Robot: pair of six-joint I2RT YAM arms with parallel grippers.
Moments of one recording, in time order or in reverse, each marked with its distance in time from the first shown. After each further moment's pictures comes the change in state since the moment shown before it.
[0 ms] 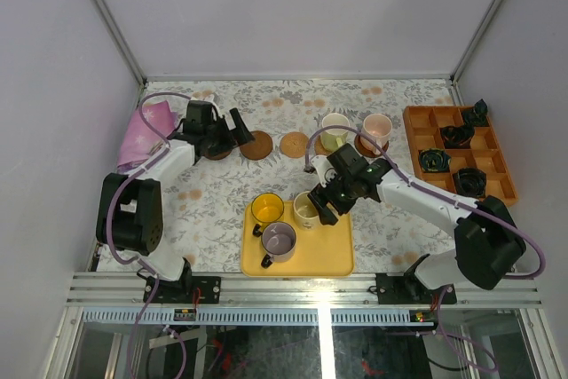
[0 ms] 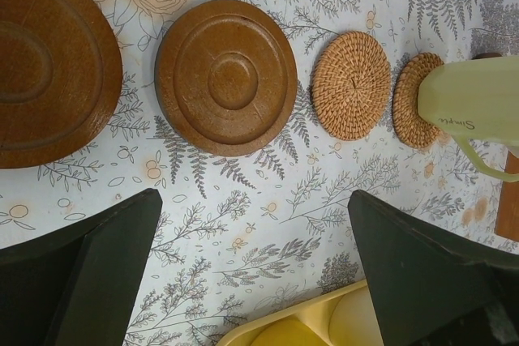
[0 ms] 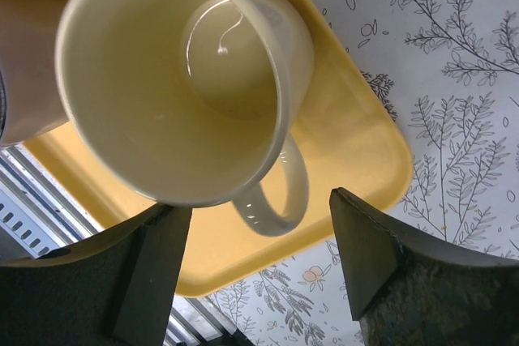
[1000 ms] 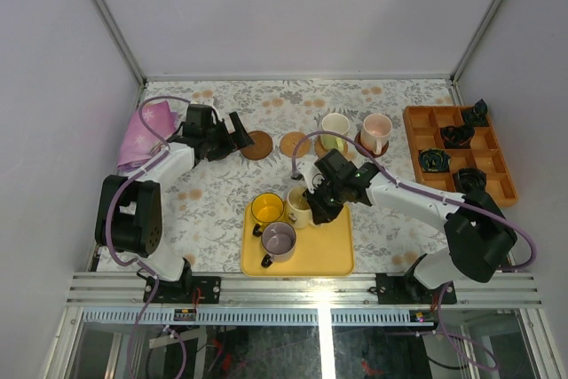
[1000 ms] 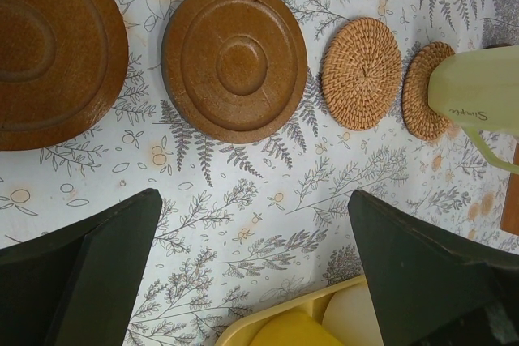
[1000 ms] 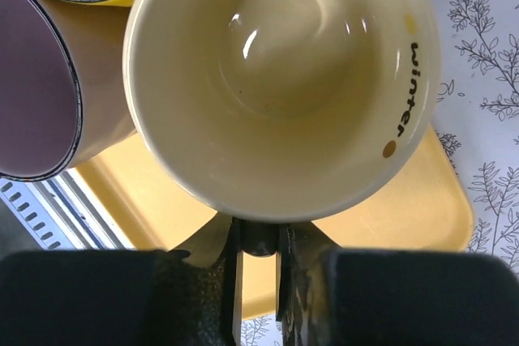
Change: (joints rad) left arm 0.000 -0.017 -0.034 0.002 0.000 0.000; right arm 0.080 0.073 0.006 0.087 -0.059 0.003
